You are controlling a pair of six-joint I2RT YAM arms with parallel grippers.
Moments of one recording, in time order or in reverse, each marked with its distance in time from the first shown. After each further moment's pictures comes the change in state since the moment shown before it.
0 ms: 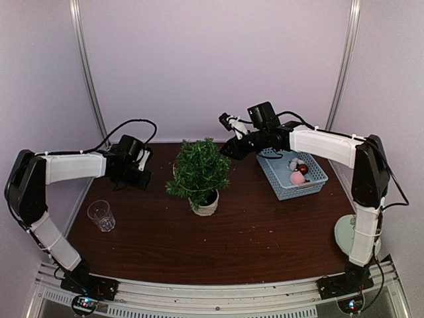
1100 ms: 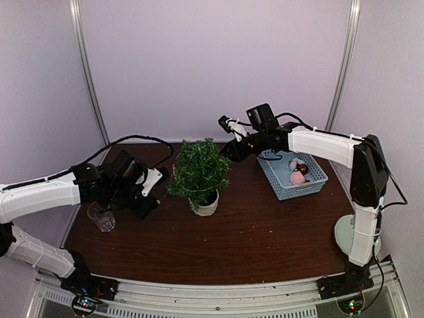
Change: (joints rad) left arm -0.378 -0.387 -0.153 -0.271 -0.013 0.015; right arm 0.004 0.014 0.002 -0.016 -0.003 -0.001
